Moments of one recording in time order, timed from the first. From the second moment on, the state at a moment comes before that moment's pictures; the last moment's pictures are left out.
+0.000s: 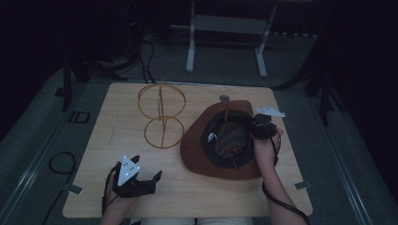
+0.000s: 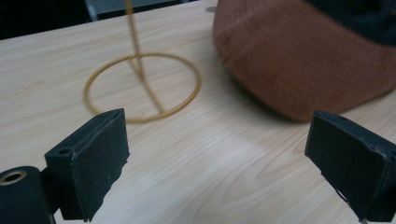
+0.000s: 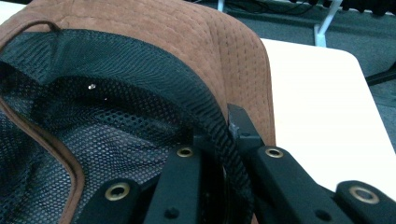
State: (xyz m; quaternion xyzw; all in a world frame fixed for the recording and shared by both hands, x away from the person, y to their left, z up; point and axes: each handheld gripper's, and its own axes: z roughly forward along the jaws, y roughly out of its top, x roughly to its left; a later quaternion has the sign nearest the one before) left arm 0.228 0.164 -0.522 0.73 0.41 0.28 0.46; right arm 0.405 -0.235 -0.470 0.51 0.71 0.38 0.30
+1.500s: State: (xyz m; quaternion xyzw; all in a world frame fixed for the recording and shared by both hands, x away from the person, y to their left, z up) left arm 0.362 -0.007 -0.466 0.80 0.36 0.27 0.38; right arm 0.369 -0.243 -0.464 0.50 0.71 0.41 0.29
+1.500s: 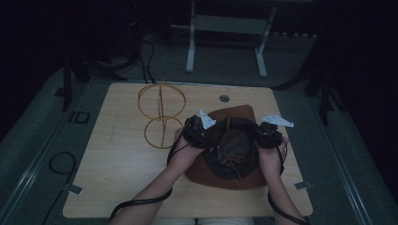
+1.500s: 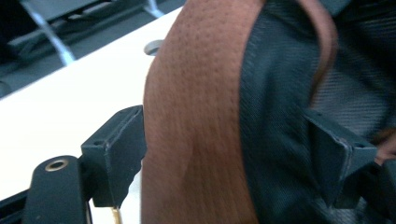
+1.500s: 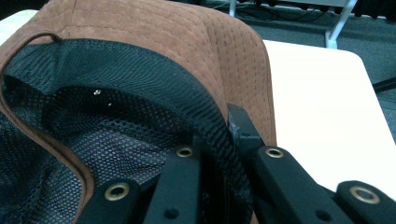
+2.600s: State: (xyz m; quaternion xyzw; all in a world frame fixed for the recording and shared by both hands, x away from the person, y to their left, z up) left arm 0.359 0.008 -0.456 0.77 0.39 0.29 0.41; right arm 0.302 -0.266 -0.432 0.39 0.75 0.49 0.20
